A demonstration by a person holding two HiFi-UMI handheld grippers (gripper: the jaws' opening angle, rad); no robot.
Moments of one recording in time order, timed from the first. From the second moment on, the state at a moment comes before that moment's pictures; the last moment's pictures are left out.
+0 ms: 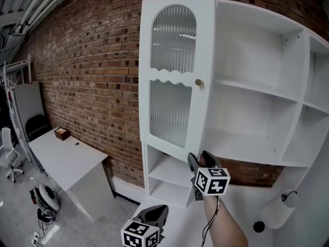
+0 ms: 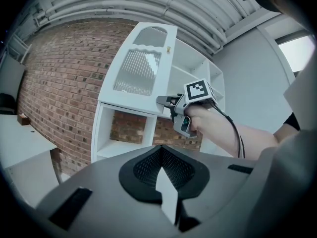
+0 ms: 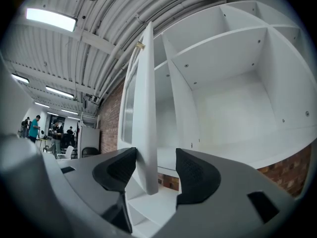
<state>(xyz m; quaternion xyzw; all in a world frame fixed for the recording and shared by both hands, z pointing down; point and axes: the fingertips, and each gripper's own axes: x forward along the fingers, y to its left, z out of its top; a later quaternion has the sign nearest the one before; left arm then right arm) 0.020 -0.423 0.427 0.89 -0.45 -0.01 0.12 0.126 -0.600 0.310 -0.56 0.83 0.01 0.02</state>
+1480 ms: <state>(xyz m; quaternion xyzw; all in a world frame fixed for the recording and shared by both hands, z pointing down) 0.015 -0.432 0.409 0.89 -0.46 0.00 0.09 0.162 -0.591 0.310 -0.59 0.80 0.01 0.03</state>
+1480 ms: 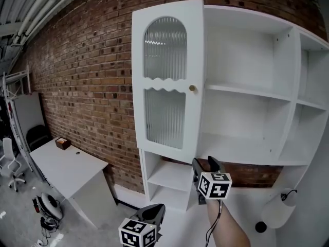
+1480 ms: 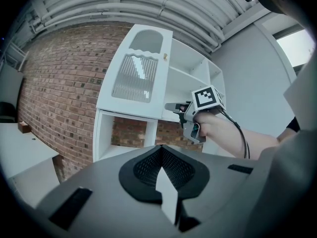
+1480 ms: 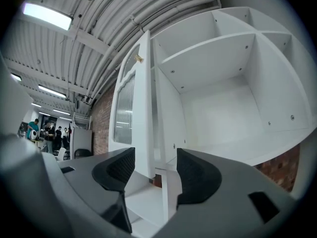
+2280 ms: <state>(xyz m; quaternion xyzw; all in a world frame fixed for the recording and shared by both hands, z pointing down) -0.040 -0.386 0.403 0.90 -0.44 -0.02 0.08 0.085 -0.435 0.327 -0.58 0.82 0.04 0.00</state>
